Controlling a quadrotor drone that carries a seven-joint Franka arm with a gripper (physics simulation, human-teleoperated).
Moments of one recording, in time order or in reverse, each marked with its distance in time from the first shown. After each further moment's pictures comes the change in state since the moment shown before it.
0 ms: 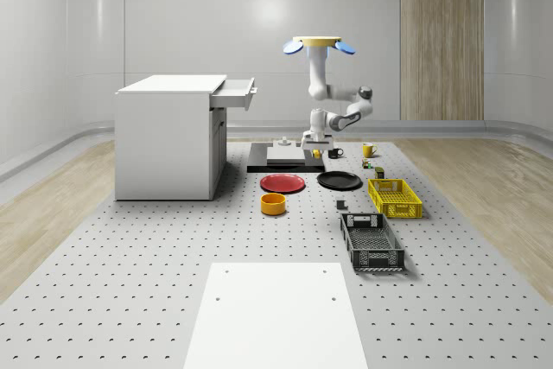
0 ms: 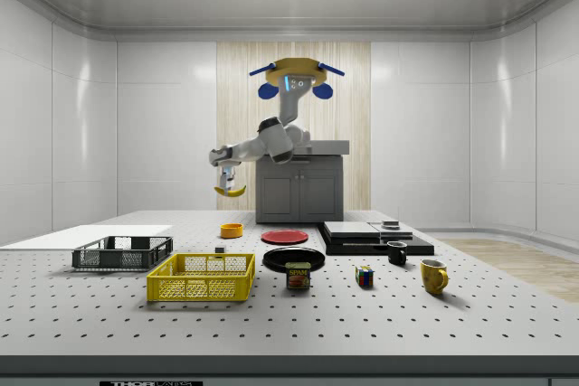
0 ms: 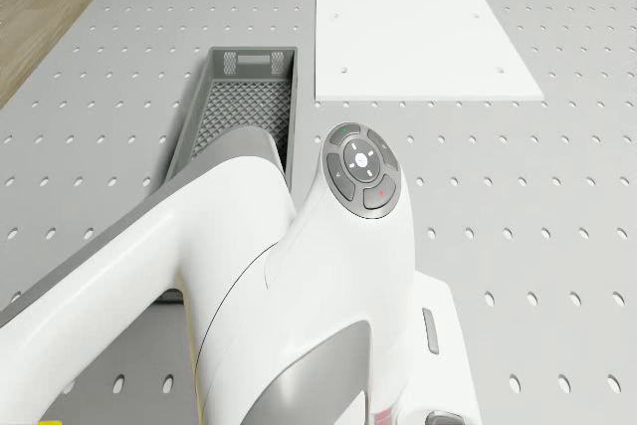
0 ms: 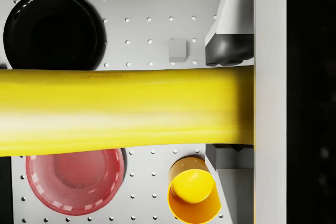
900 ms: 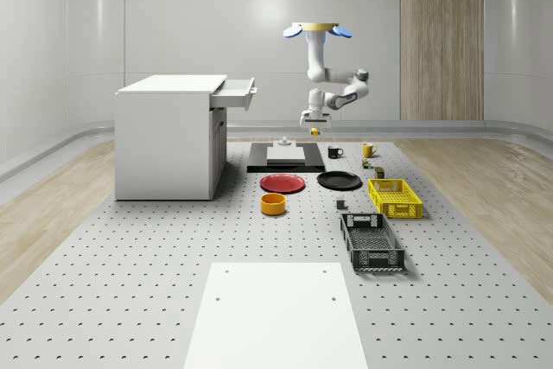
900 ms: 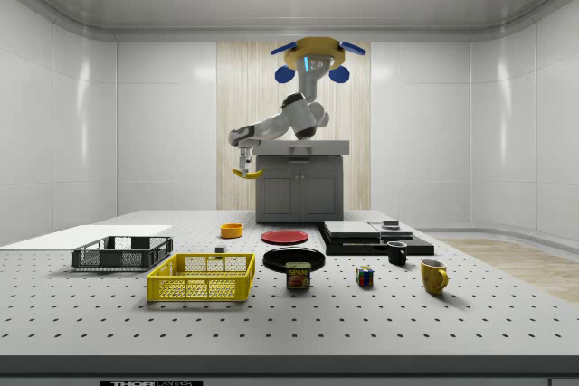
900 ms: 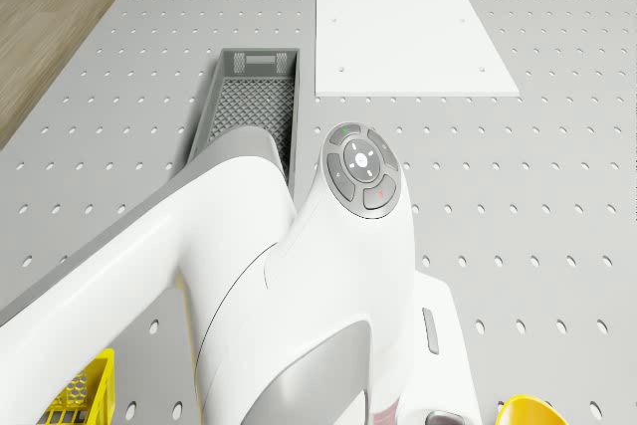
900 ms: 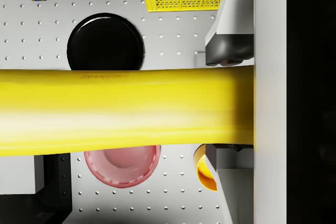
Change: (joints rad) arm 0.001 -0.002 0.000 0.000 -0.001 0.002 -0.001
